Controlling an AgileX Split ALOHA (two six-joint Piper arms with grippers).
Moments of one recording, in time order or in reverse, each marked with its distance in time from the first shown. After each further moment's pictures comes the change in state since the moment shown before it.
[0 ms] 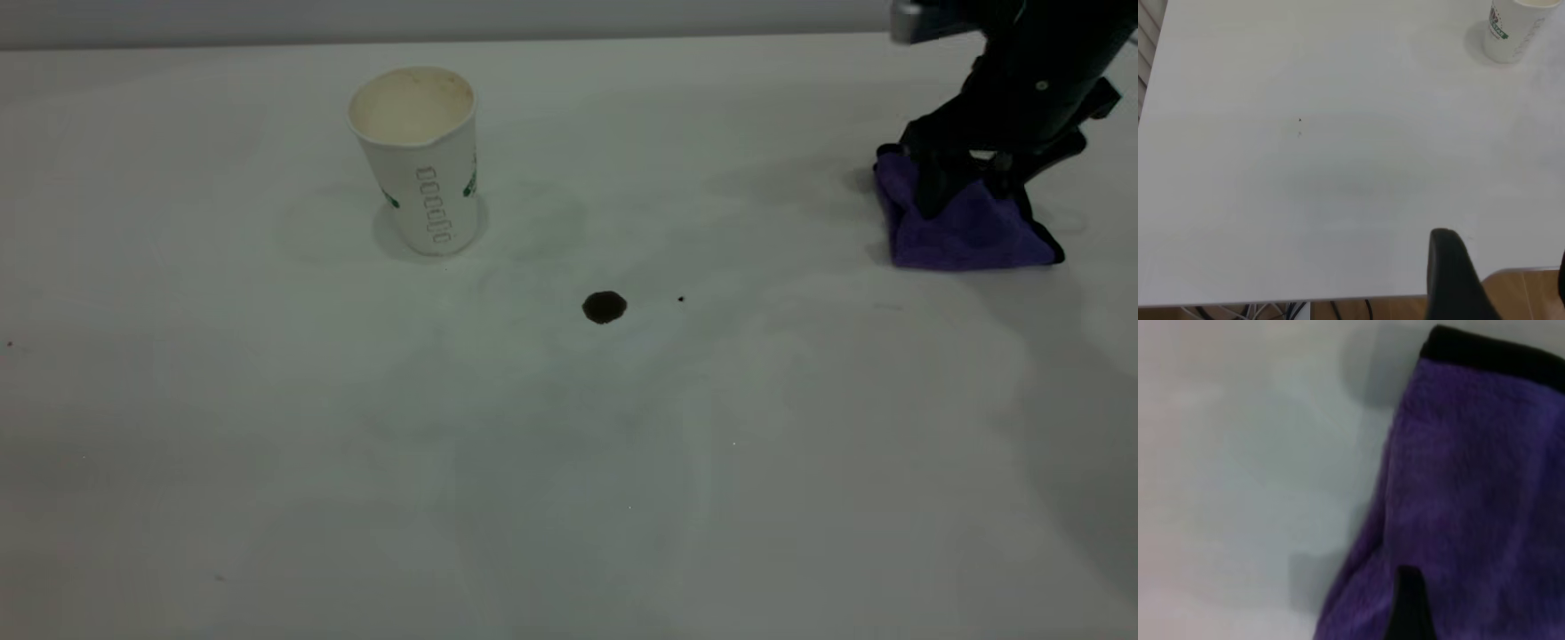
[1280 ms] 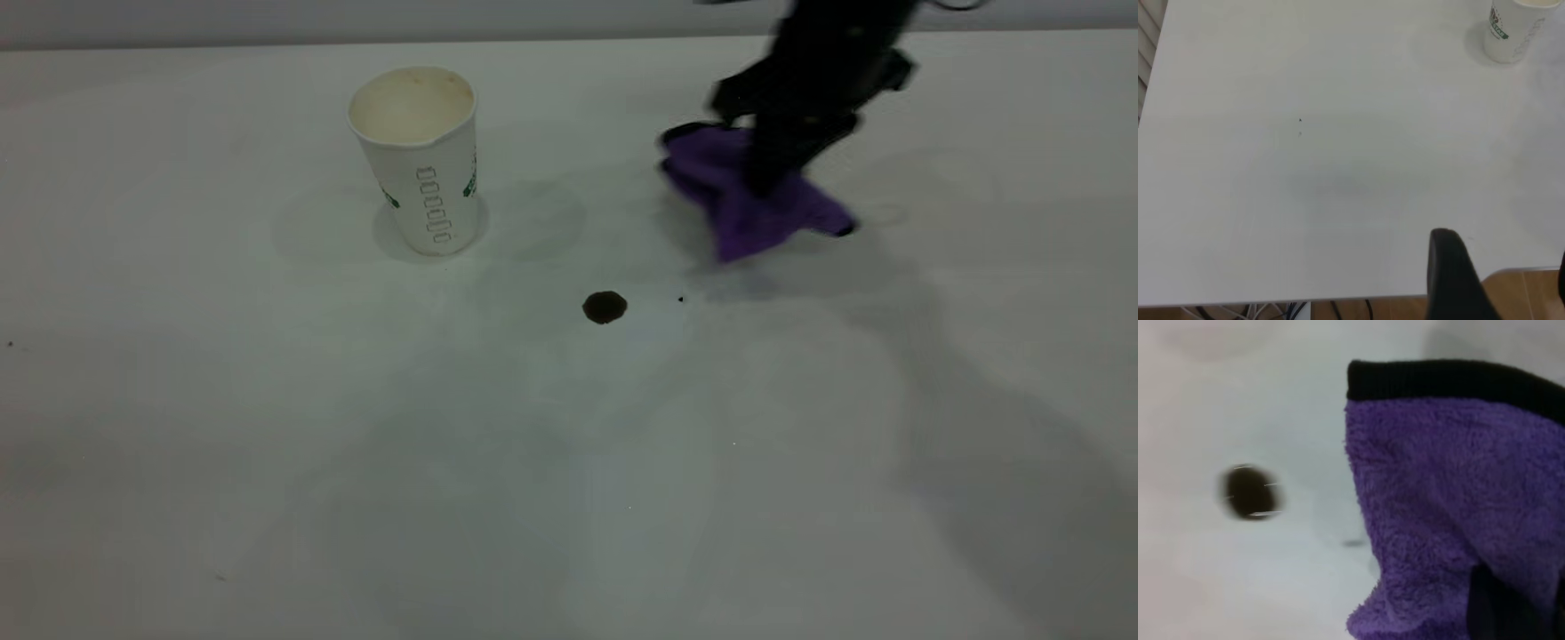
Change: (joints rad) left arm 0.000 0.000 0.000 0.000 -0.001 0.001; right arm 0.278 -0.020 -0.159 0.257 0.265 -0.129
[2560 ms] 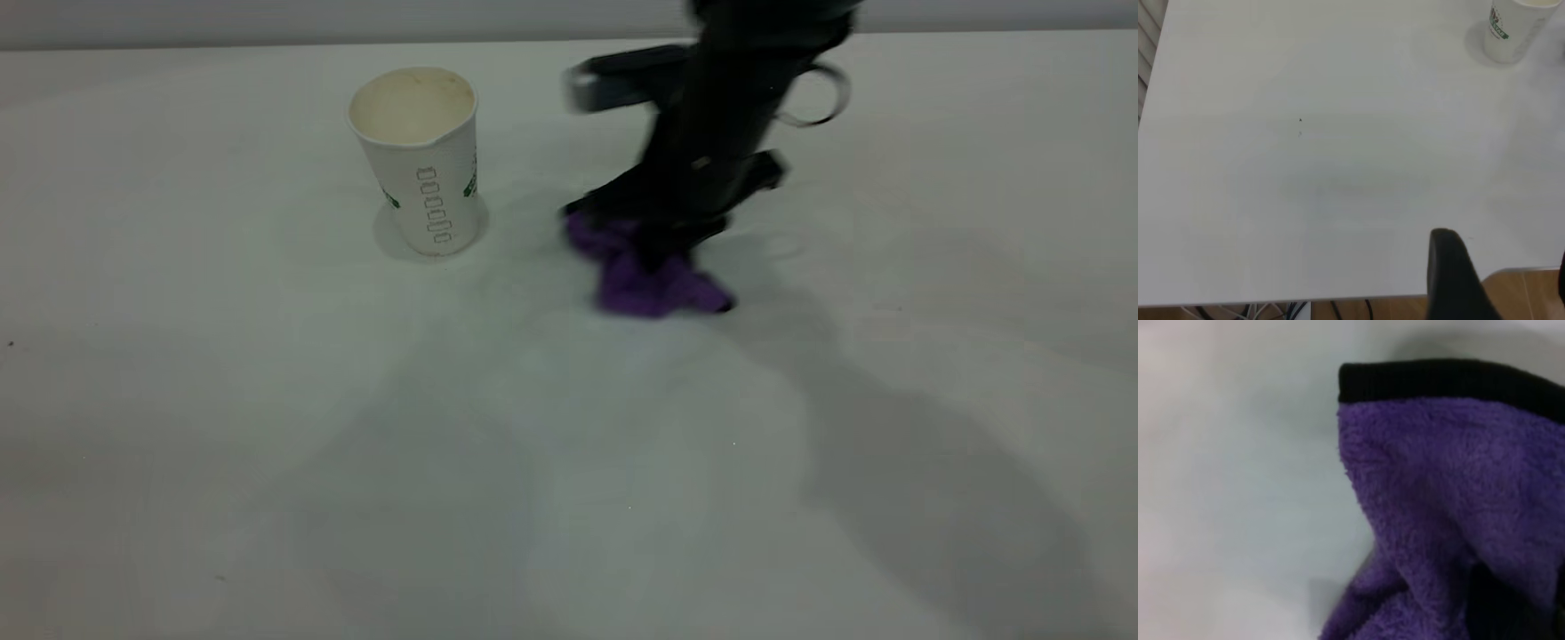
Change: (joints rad) left arm 0.000 0.000 0.000 0.001 0.000 0.000; right arm 0.111 0.158 -0.019 -0.101 -0.236 0.283
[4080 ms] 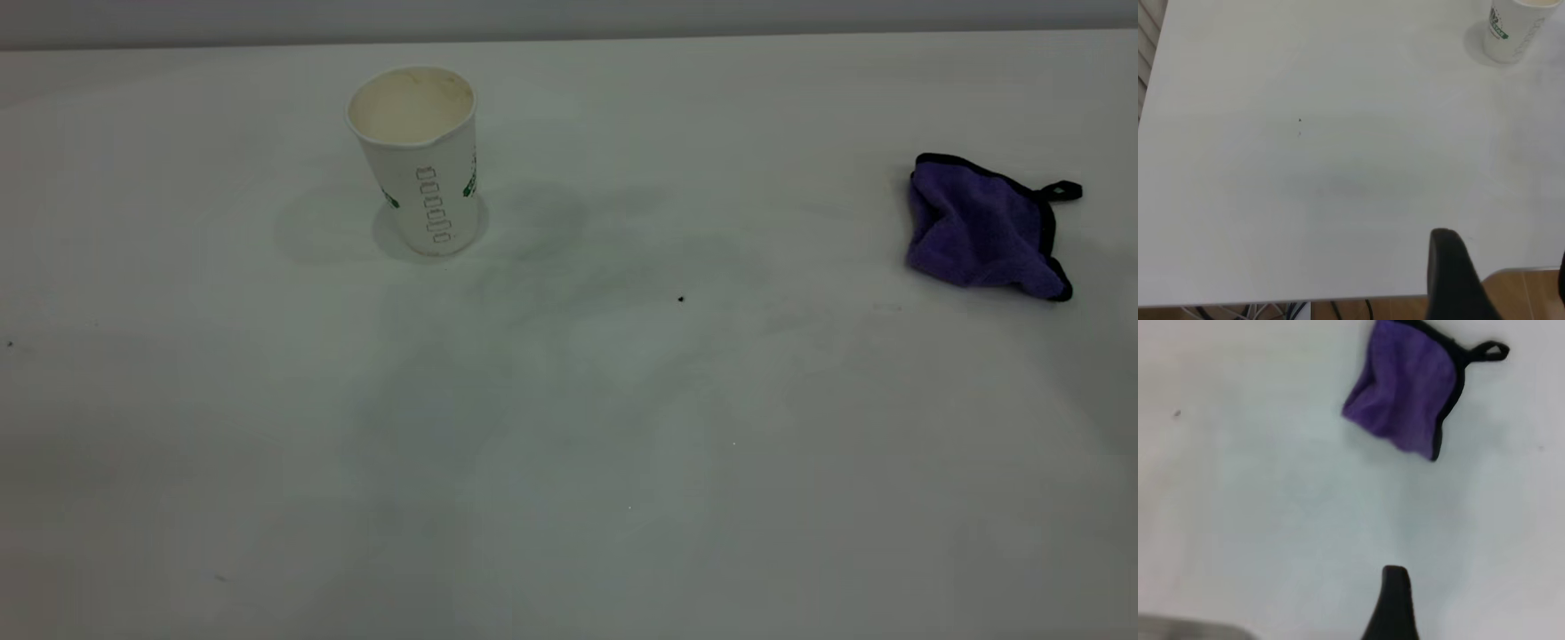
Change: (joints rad) left arm 0.000 0.000 0.000 0.000 0.000 0.001; right arm -0.405 -0.864 0.141 -0.191 0.773 0.030
